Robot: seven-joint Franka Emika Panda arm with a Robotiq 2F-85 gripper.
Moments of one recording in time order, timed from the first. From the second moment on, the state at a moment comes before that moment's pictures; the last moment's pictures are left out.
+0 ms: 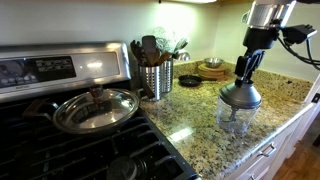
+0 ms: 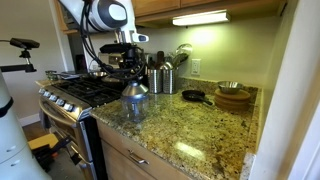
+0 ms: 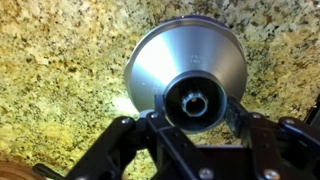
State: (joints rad) arm 0.06 -0.27 0.09 -2.58 -0.03 2.42 -0.03
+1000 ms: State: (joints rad) arm 0.06 -0.27 0.09 -2.60 -0.03 2.48 -0.02
